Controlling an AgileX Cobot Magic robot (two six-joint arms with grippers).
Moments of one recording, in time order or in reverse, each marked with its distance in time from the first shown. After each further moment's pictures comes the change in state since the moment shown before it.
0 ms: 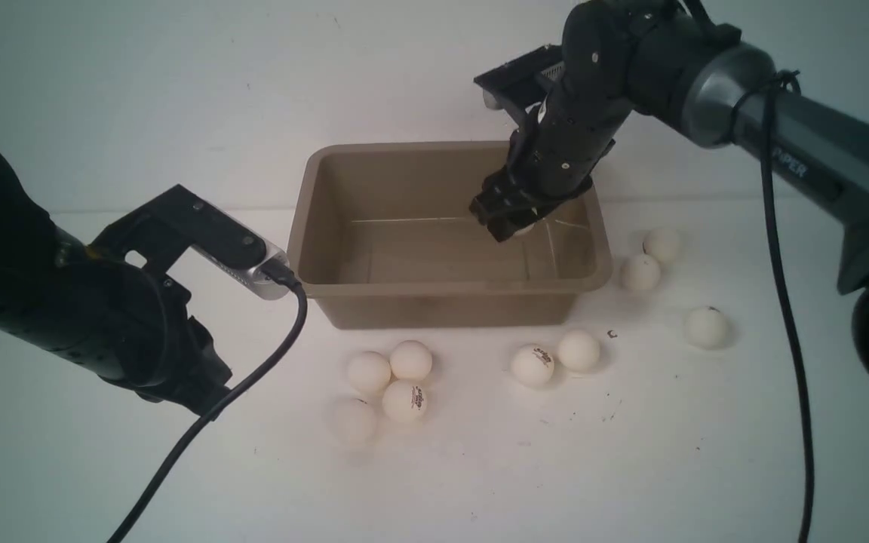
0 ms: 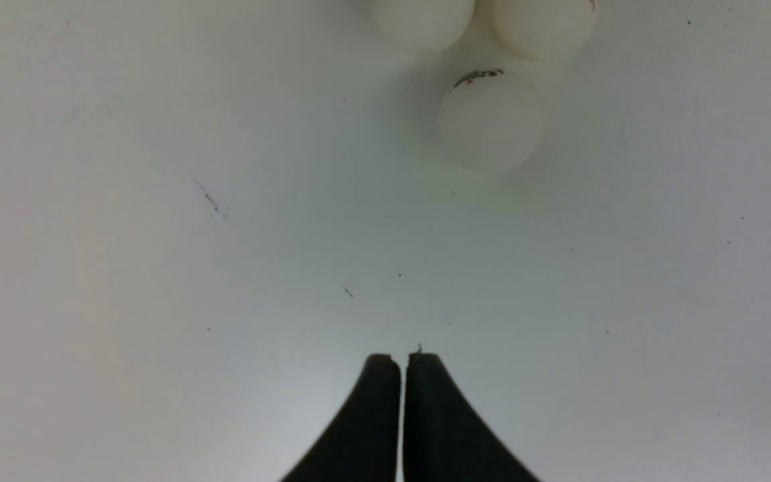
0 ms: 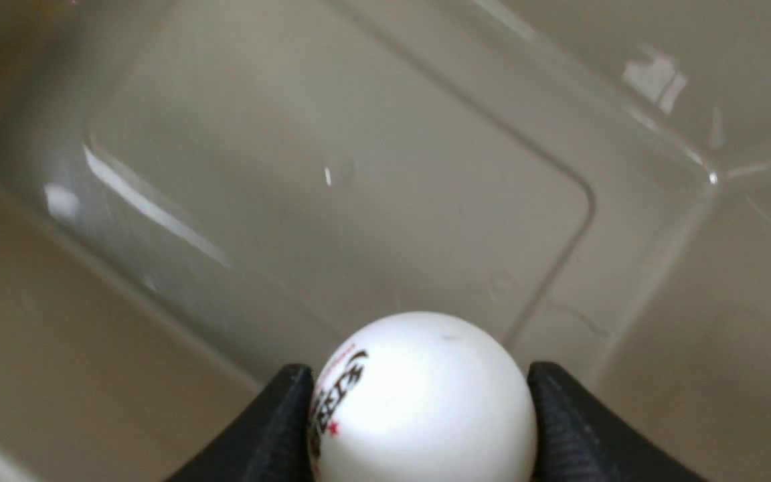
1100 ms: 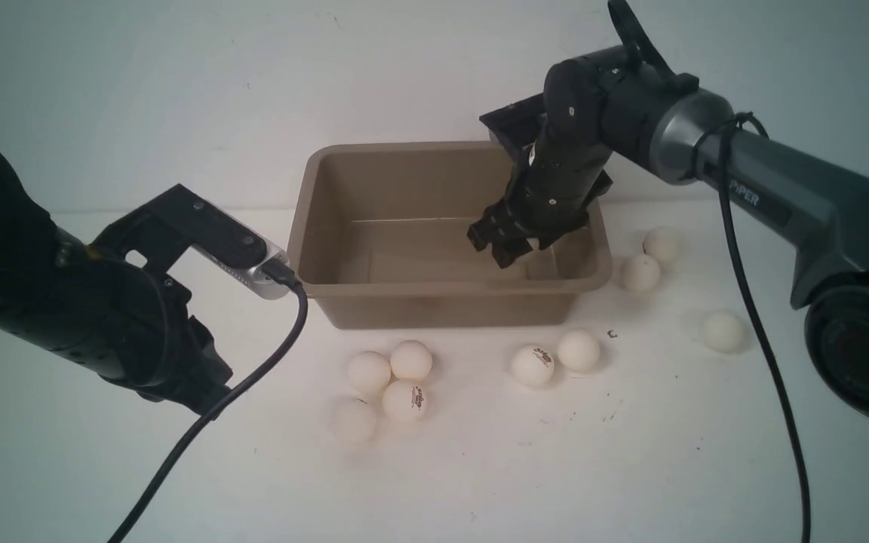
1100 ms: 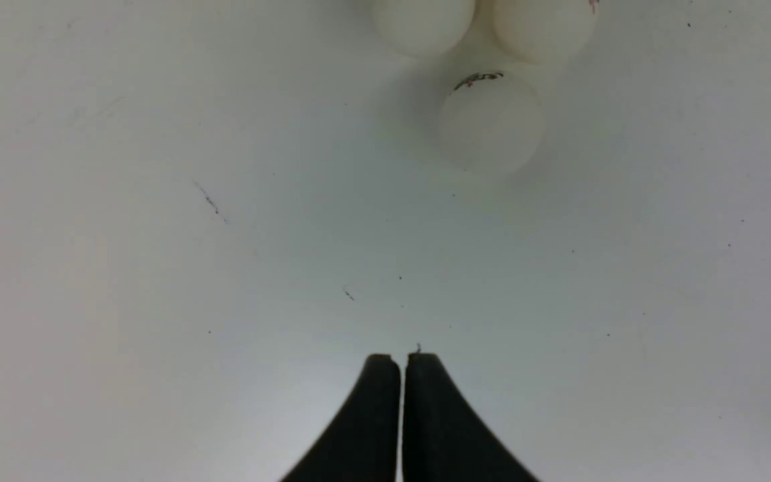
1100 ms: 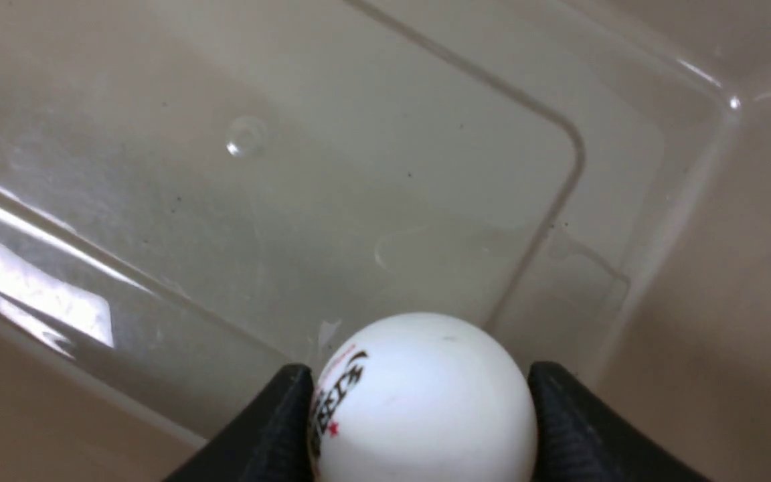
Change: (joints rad) right arm 0.000 0.094 -0.003 -0.065 -0.038 0.117; left arm -0.001 0.000 0.000 0.000 -0.002 0.000
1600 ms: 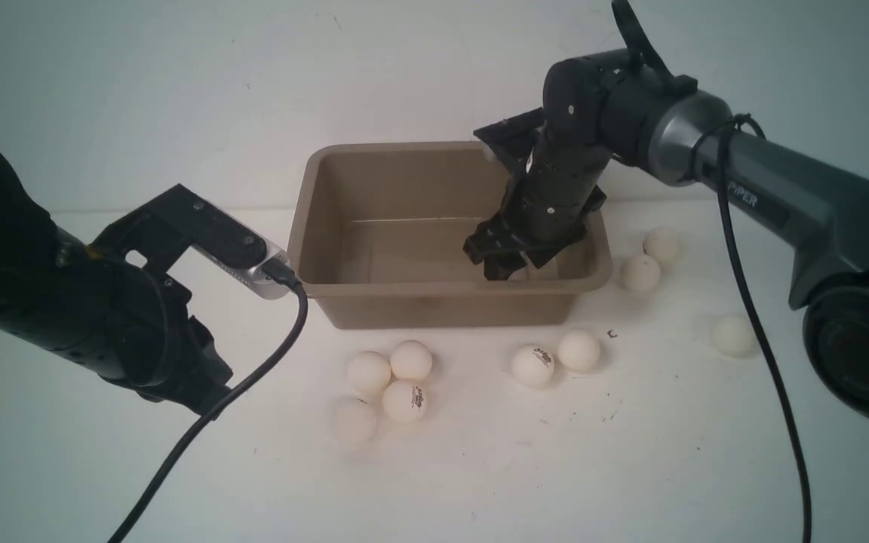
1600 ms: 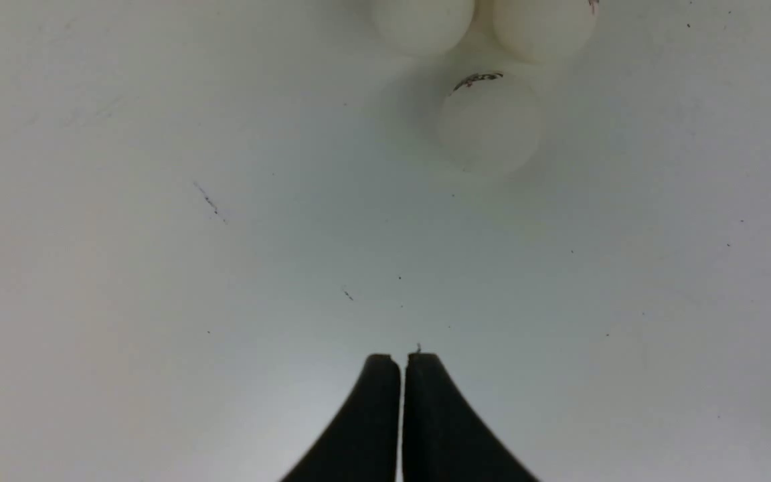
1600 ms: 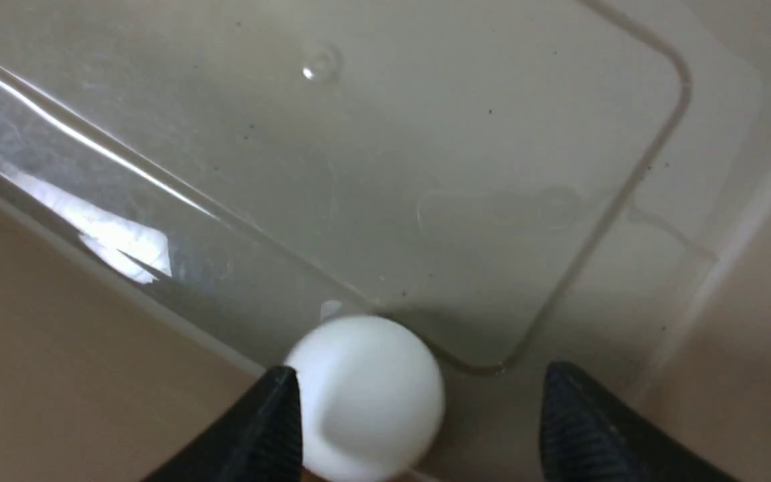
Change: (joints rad) right arm 0.000 0.004 0.000 0.077 0.072 -0.053; left arm 0.000 0.000 0.000 -0.002 0.001 0.000
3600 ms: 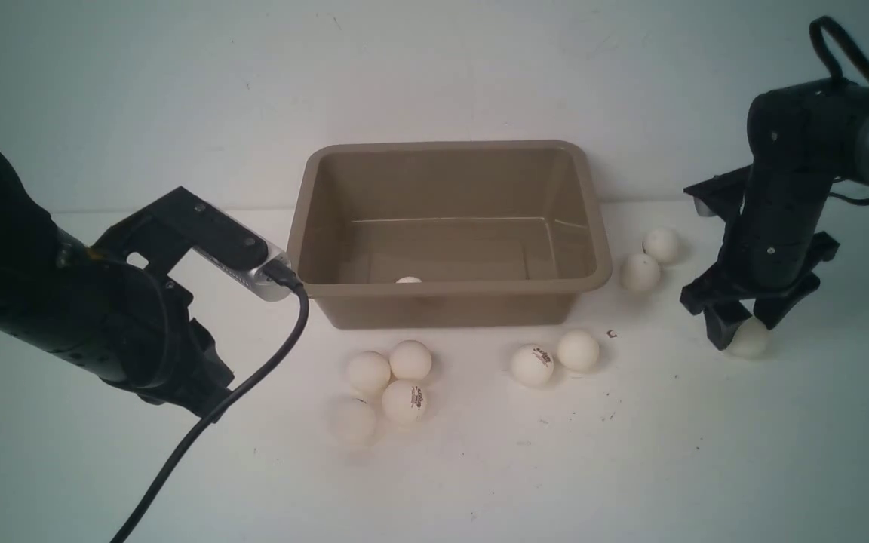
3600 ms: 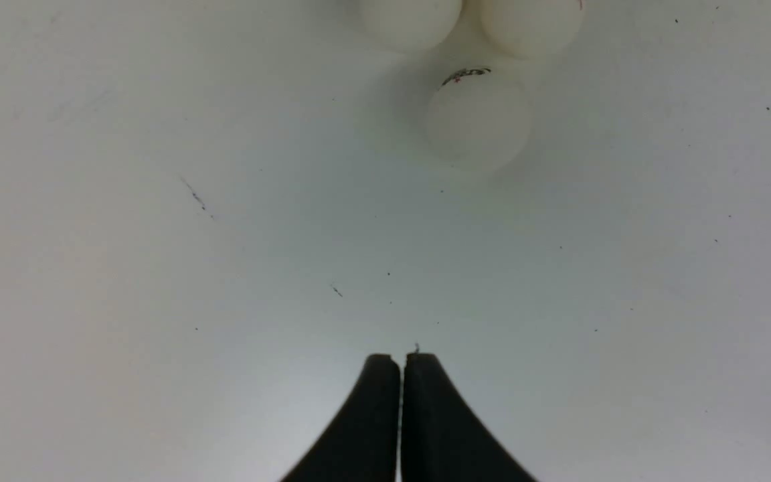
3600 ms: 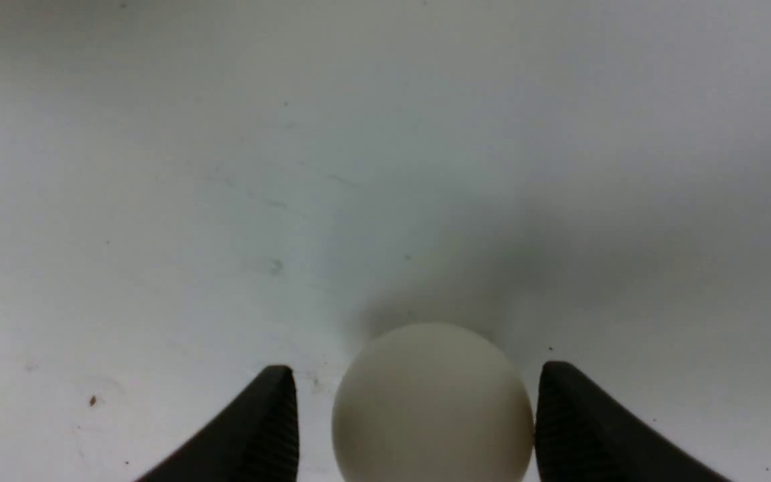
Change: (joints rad) right arm -0.298 -0.212 0.495 -0.194 0.015 -0.026; left arm -0.002 0.000 0.000 -0.006 0.011 0.000
